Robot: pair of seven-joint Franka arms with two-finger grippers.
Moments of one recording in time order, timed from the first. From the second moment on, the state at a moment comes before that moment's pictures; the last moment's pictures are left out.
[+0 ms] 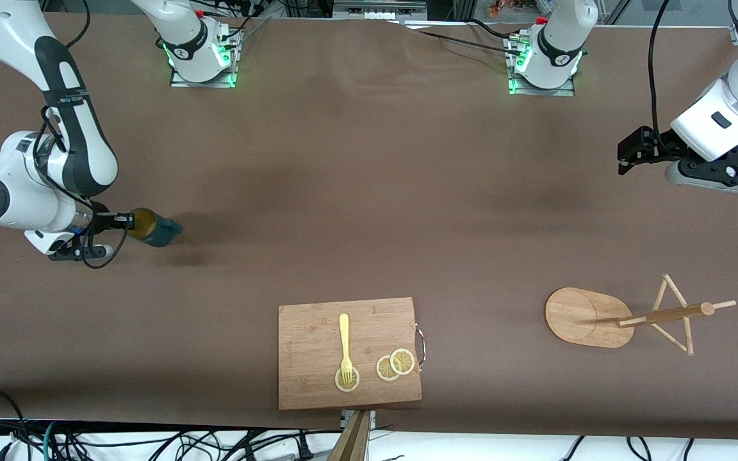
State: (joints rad) left arm 0.00 0.04 -0.11 -1.59 0.03 1.62 0.06; right arm -0.06 0.41 -0.08 -1.97 0.04 2.19 -0.23
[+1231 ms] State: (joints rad) left arm 0.00 0.04 -0.11 -1.59 0.03 1.59 0.06; right arm 0.37 0.46 0.06 -1.70 0.09 2.17 0.39
